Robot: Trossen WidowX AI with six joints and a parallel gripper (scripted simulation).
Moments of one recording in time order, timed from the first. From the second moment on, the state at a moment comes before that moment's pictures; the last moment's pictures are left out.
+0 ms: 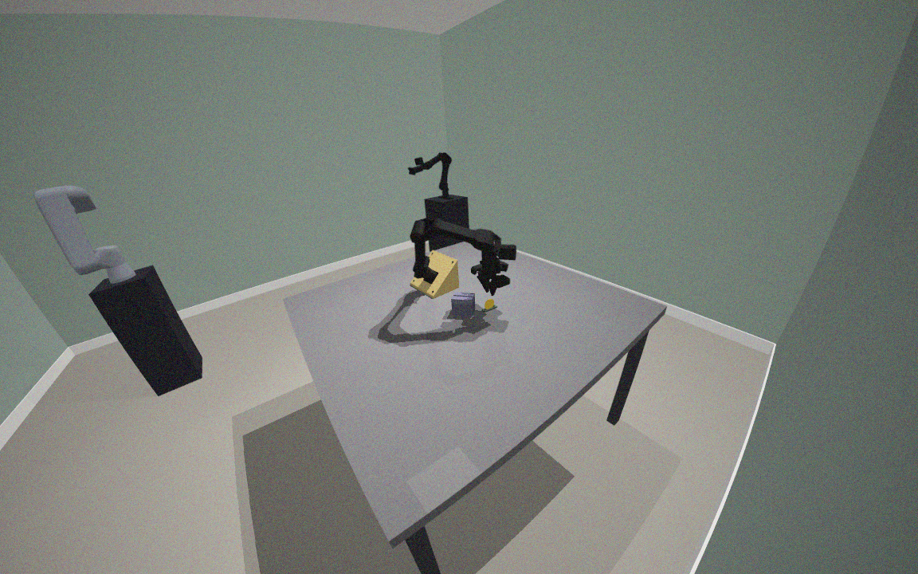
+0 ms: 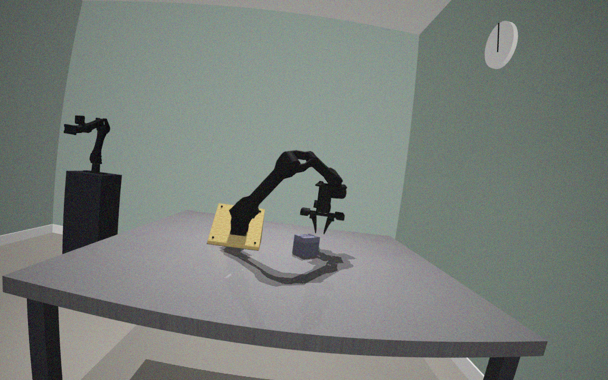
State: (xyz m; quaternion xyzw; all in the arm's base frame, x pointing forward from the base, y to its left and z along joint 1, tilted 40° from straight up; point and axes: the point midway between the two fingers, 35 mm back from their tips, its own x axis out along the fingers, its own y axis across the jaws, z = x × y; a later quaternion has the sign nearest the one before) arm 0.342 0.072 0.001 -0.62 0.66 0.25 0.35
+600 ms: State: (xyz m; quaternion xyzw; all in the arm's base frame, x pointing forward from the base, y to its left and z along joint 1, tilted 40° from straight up) arm 0.344 0.056 -0.016 -0.62 0.66 0.25 0.36
